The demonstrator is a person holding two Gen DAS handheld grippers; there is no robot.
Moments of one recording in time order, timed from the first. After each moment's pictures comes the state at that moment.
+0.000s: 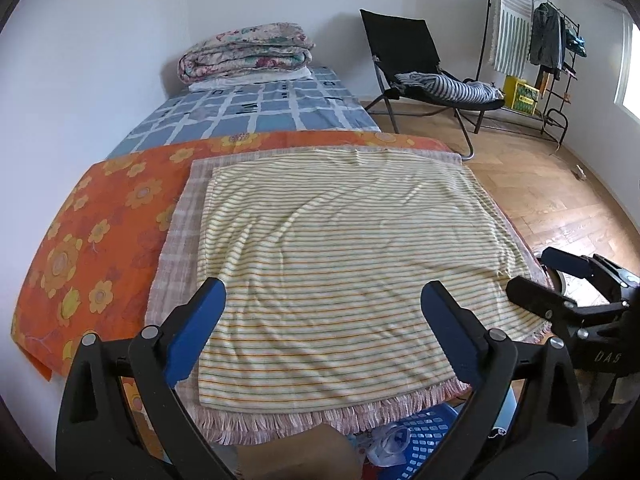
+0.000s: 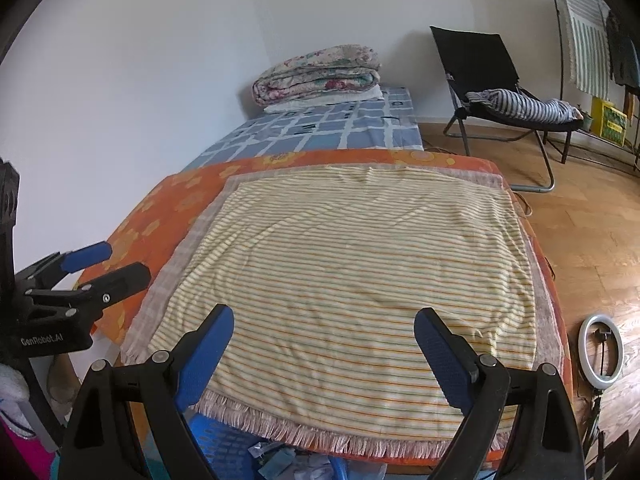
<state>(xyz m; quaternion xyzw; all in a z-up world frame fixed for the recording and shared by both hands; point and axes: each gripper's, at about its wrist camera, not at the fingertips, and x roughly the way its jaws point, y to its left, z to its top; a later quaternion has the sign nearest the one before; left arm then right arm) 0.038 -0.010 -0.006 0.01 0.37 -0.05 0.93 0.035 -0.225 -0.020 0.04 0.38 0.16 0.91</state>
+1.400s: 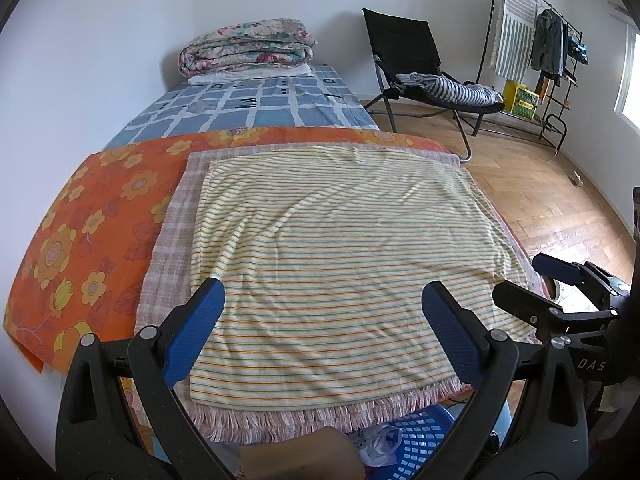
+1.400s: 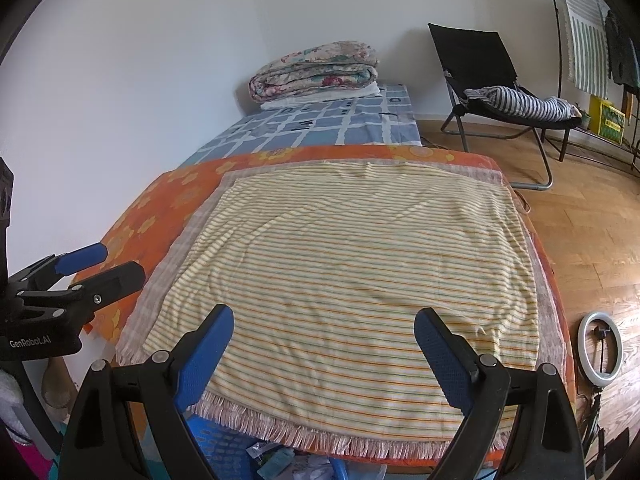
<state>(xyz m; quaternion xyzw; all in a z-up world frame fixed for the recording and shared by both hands) 0.035 -0.011 -0.010 0.00 0.37 -0.05 0.93 0.040 -0.224 -0.026 0.04 0.38 0.16 0.91</state>
